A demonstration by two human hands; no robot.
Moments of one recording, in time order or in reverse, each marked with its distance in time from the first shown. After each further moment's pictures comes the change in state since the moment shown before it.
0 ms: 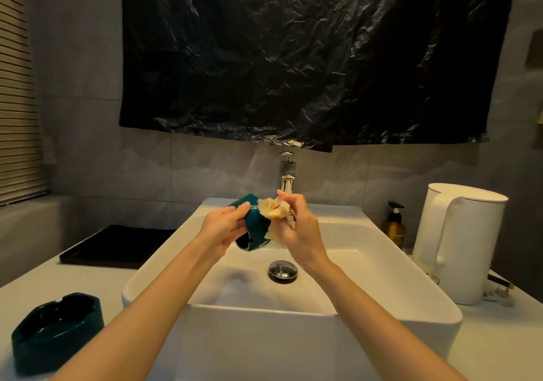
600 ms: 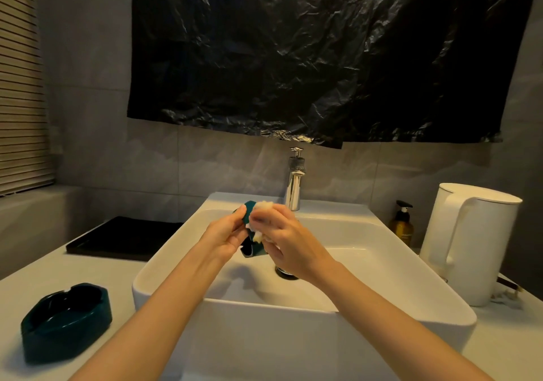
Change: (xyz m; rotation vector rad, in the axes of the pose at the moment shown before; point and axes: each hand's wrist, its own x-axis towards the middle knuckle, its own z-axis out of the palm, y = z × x) left_hand -0.001 -0.012 -0.014 -0.311 -0.001 -0.121; right_hand -0.008 -0.012 0.014 -0.508 -0.308 -0.607
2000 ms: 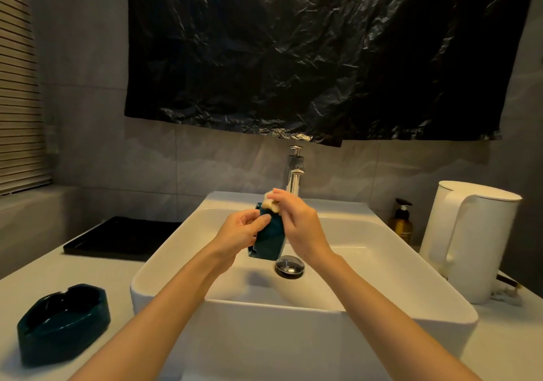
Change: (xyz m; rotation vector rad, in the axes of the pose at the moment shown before) left_hand -0.010 -0.012 0.005 0.681 -0.232 0.250; right_hand 0.005 0.017 0.002 0.324 0.181 0.510
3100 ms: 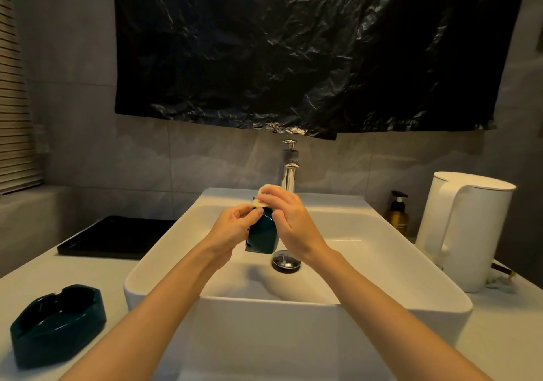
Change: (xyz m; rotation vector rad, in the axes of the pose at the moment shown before) left_hand 0.003 0.000 0.002 -0.045 0.010 0.037; right_hand -0.006 -0.010 0.000 0.039 -0.160 0.081
